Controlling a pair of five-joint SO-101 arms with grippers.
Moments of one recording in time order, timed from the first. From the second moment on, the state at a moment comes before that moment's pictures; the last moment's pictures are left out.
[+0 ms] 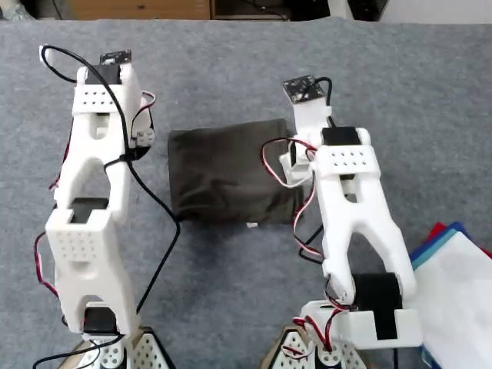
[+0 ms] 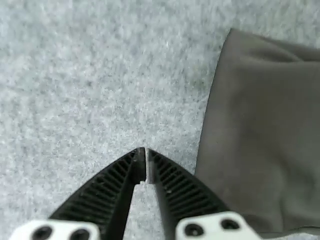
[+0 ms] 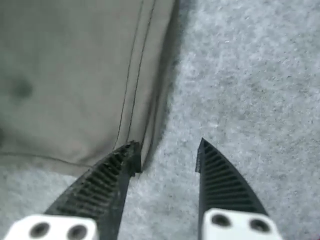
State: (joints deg) left arm -3.8 29.3 -28.8 92.7 2.5; right arm -6.9 -6.6 24.7 65.6 1.5
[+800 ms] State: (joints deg) left arm 1.6 13.2 3.9 71.4 10.2; right arm -13.8 -1.9 25.0 62.3 -5.2
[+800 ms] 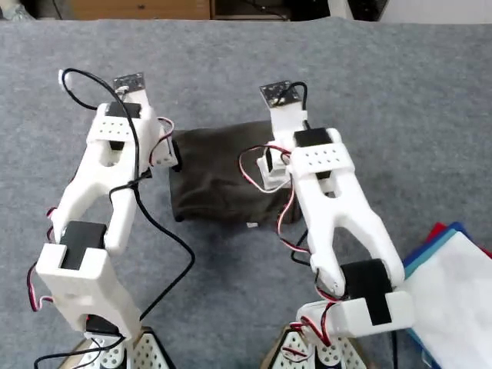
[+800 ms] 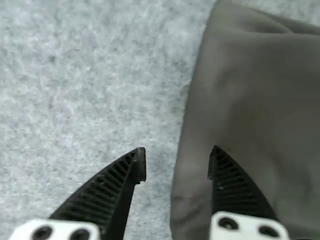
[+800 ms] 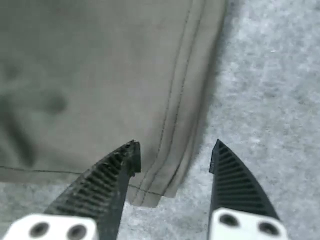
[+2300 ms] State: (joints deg) left arm 6.2 26.9 -2.4 64.4 26.8; right arm -10.9 24.5 6.4 71.8 -4.5
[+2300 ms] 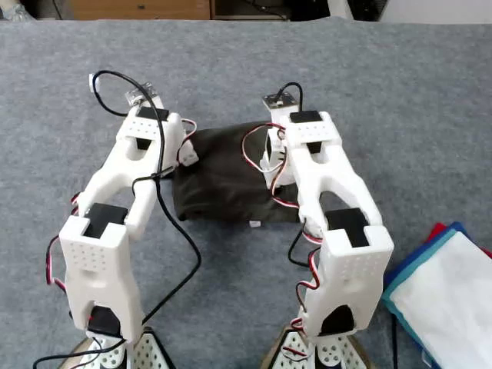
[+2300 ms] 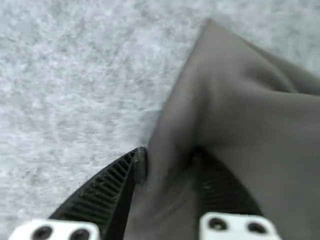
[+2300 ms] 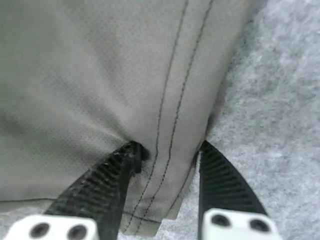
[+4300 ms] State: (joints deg) left arm 37.7 0.9 -18.4 70.2 25.4; right arm 20.4 -38.4 10.2 97.5 11.5
